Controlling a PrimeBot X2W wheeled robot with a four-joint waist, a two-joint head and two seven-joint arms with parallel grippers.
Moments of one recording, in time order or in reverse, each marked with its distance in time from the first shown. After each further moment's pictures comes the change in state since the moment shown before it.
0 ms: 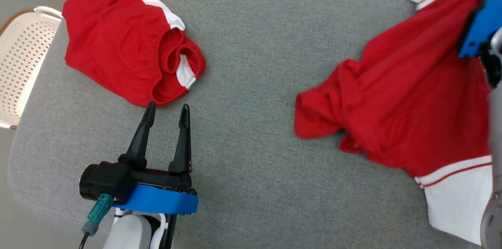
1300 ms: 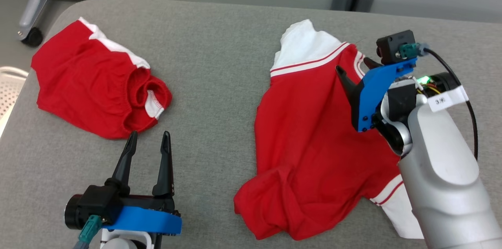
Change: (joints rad) left arm 0.105 0.021 0.069 0.025 0.025 0.010 0.000; right arm 0.365 0.135 0.406 -0.403 0.317 0.000 0.249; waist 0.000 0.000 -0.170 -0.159
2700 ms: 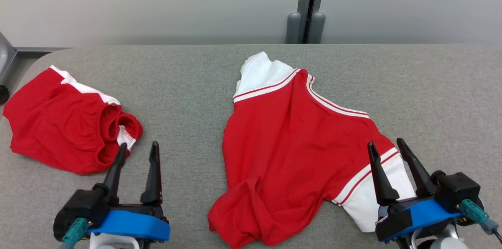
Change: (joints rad) left arm -0.009 0.235 -0.267 -0.019 -0.299 0.214 0.001; right arm 0.620 0.014 -0.061 -0.382 0.099 0.000 -0.572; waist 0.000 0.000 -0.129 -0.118
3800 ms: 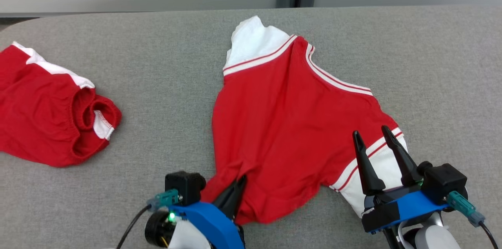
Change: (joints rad) left arm -0.092 -0.076 -0.253 -0.120 -0.205 0.033 0.467; right arm -0.071 0.000 0.065 0.047 0.017 0.000 -0.066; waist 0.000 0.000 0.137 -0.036
